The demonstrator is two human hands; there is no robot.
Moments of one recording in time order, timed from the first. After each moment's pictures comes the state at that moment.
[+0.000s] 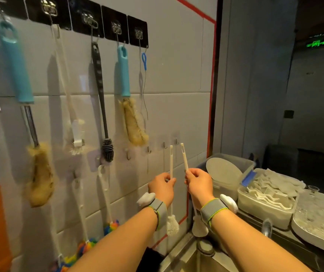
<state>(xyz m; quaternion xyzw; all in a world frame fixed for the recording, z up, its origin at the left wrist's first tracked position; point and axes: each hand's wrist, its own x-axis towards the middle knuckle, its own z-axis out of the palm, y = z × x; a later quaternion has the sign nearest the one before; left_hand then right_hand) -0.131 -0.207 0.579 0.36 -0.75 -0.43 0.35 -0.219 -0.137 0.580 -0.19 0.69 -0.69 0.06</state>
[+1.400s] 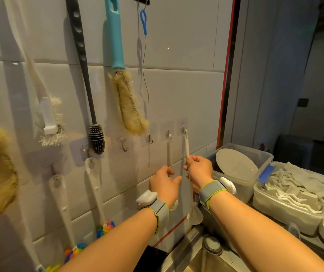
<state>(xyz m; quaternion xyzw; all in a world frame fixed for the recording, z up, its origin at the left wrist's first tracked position) -0.147 -0.227 0.561 0.38 -0.78 -0.37 0.34 -0.261 -0.199 0.570 -0.14 0.62 -0.76 0.13</state>
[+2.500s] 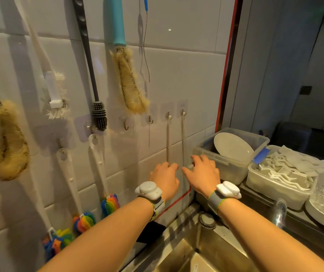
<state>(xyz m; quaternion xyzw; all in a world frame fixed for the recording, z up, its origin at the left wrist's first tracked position) -0.127 -0.221 0.528 0.27 -0.94 -0.11 0.16 -0.238 -0.135 0.527 -0.34 0.90 -0.27 -0.05</state>
